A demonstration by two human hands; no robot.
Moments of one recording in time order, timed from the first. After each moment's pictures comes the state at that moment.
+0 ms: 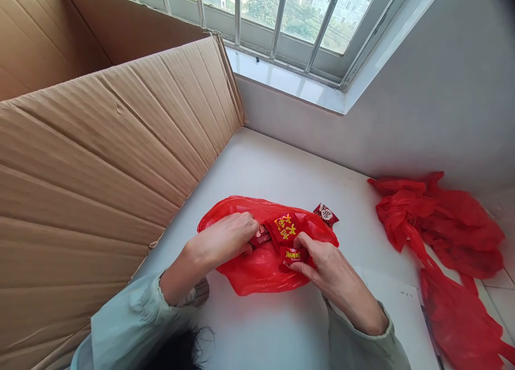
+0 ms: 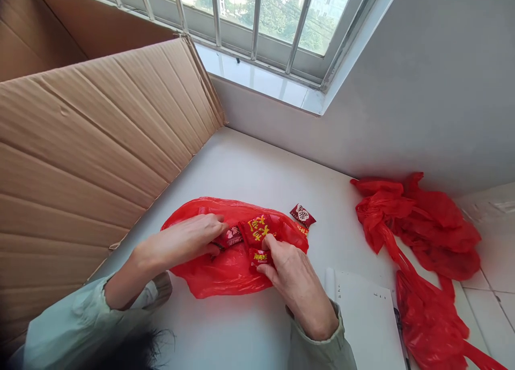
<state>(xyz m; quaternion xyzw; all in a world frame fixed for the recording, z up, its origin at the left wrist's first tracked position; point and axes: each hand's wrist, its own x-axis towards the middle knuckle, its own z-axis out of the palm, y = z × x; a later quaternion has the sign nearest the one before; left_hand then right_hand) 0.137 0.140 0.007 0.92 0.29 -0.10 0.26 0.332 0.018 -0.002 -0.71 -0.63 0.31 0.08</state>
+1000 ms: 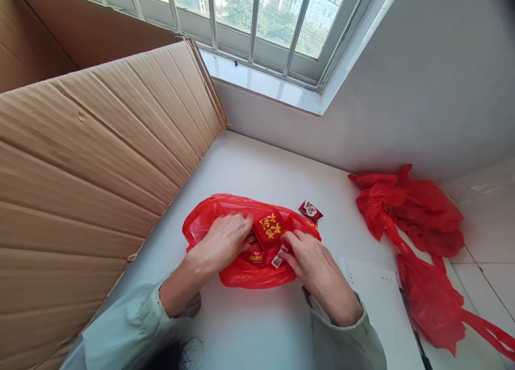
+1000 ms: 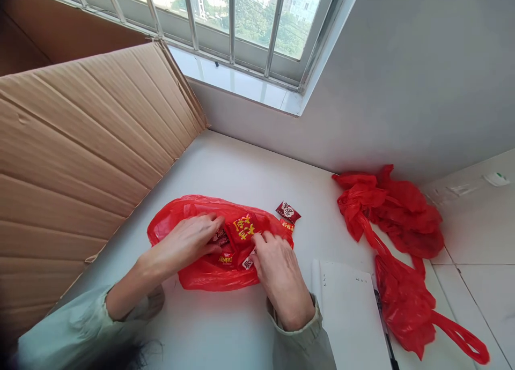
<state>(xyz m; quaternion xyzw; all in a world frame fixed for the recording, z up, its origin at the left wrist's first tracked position) 0.155 0.133 0.000 0.93 0.31 -0.08 0.16 0.328 0.017 -0.011 -0.74 -0.65 0.17 0.03</state>
